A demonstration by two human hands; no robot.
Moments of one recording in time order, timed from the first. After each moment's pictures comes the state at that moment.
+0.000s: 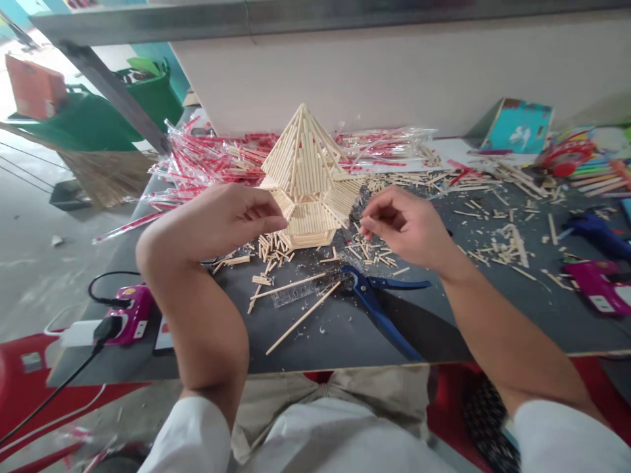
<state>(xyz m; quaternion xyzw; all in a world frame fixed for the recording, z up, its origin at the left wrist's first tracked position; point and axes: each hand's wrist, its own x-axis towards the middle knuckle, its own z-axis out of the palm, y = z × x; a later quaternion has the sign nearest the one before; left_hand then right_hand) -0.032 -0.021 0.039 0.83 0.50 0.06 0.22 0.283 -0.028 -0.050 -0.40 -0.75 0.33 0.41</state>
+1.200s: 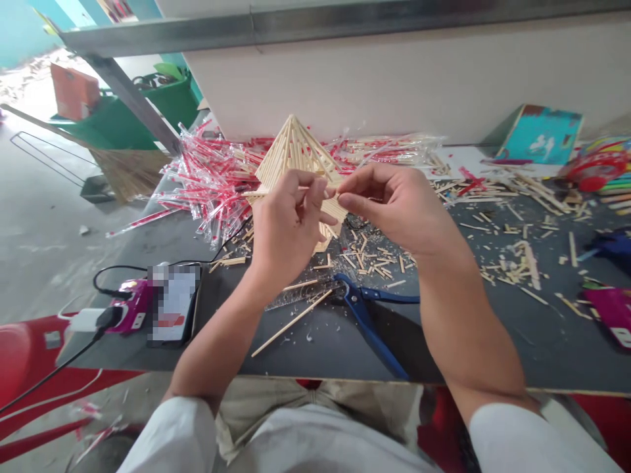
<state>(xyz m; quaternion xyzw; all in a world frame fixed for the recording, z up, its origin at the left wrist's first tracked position) 0.088 -0.036 -0.010 0.62 0.47 0.56 0.29 0.266 0.007 -0.013 -0.38 -0.69 0.42 0.45</state>
